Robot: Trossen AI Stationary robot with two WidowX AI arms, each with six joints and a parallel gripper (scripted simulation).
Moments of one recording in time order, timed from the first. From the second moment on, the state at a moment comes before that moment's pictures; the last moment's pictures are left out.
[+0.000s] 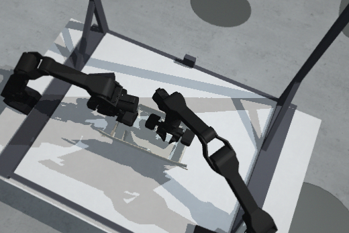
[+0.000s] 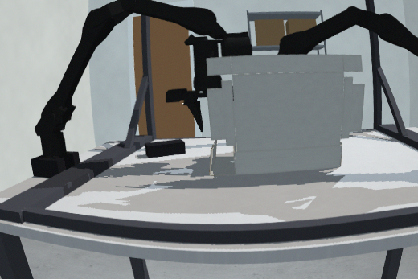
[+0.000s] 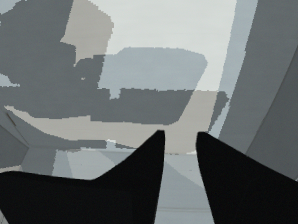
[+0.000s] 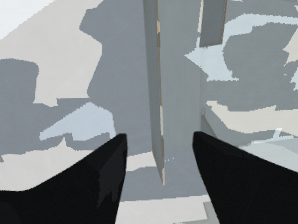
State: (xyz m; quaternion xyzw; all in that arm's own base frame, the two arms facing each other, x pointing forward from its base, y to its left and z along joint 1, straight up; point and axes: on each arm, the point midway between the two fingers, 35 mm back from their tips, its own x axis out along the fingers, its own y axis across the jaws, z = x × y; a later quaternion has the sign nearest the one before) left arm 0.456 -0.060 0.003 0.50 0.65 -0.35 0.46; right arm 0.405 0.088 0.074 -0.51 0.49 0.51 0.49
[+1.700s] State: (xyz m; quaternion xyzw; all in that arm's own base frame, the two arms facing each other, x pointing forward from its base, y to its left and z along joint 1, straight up) left arm 0.452 -0.060 -0.029 0.52 0.61 -0.32 0.51; right arm 0.405 0.088 0.074 -0.51 0.49 0.51 0.49
